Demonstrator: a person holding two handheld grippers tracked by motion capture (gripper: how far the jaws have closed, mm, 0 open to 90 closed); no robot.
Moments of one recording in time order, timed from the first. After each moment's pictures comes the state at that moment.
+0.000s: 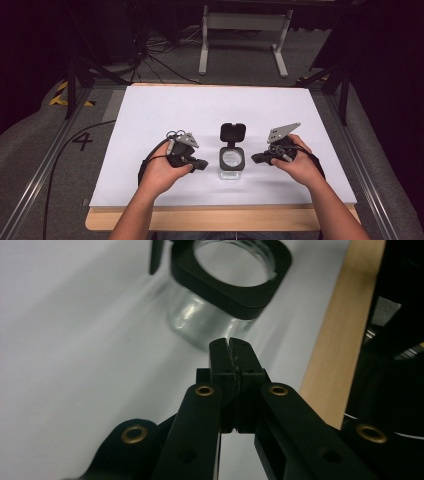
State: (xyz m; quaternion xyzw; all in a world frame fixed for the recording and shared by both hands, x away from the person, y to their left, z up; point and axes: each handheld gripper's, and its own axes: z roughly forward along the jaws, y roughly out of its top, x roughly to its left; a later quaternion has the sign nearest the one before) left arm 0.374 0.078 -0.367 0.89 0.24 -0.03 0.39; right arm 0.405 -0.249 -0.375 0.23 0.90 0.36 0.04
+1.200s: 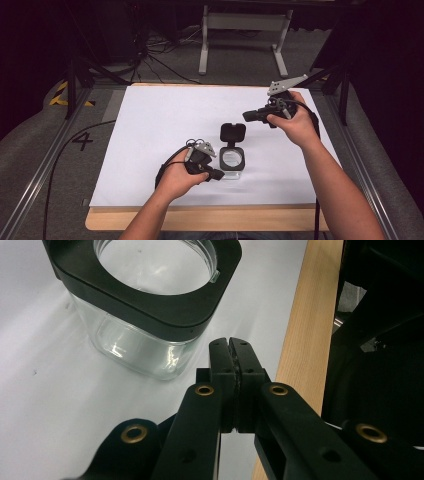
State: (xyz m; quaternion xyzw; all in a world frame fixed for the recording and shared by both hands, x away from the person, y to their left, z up) left arm 0.373 0.042 -0.392 0.90 0.20 -0.07 0.39; right arm 0.457 -0.220 -0.273 0.22 0.86 0.45 0.06
